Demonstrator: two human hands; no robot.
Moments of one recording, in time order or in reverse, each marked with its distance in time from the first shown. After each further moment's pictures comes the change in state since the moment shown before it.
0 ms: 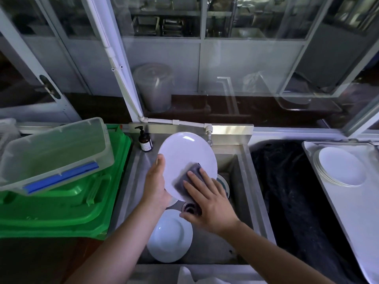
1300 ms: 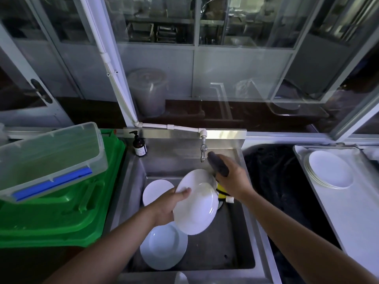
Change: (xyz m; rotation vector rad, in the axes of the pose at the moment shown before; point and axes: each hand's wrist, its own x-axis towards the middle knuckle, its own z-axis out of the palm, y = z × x) left_hand 0.011 -0.037 -0.029 0.554 -0.440 -0.428; right_hand 0.043 0.079 -0.056 0.351 -0.038 0.620
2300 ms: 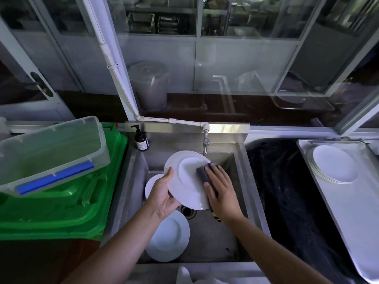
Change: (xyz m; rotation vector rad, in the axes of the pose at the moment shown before) left_hand -0.007 0.011 0.006 -0.696 0.013 0.131; right_hand -0.054 0.015 0.071 -0.022 0.145 -0.260
